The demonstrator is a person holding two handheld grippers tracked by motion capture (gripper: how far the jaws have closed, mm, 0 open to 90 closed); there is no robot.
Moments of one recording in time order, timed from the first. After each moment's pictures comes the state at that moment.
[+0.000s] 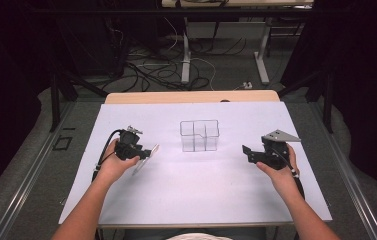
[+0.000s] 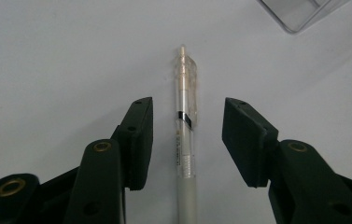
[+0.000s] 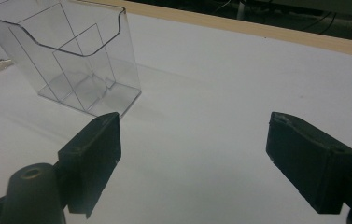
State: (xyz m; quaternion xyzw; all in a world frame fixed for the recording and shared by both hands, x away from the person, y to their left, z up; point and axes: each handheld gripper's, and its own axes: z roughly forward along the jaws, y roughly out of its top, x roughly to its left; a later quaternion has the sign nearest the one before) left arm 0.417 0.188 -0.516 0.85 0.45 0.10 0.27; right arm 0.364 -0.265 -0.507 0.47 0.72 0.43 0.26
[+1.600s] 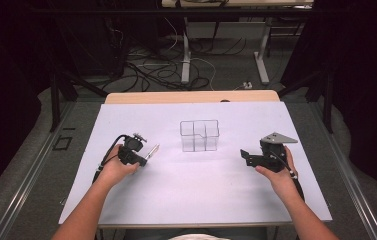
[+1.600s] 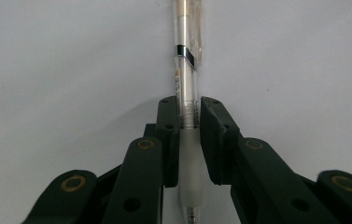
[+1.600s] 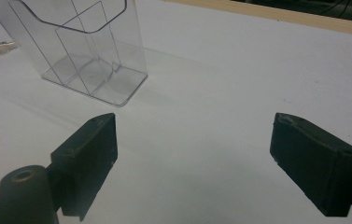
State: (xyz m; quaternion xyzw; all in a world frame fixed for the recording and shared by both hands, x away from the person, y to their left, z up) left arm 0.416 0.183 -0.531 0.88 0.44 0.07 0.17; right arm 0.363 -0.262 -0.515 0.47 0.74 0.42 0.24
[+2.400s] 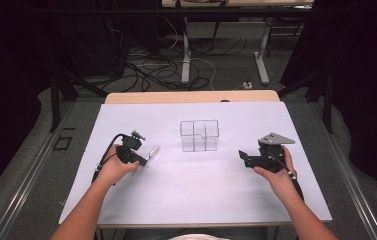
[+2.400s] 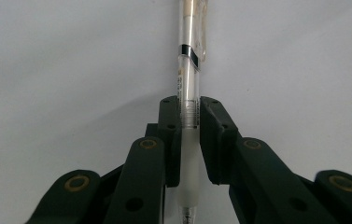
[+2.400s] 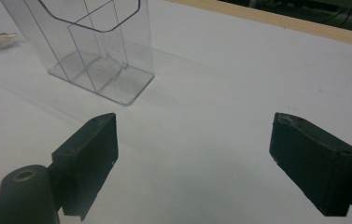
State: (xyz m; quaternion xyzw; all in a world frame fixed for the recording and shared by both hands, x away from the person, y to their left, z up) left arm 0.412 0.186 -0.520 0.86 0.48 0.03 0.18; right arm 0.360 -0.255 -0.512 0.45 0.75 0.42 0.25
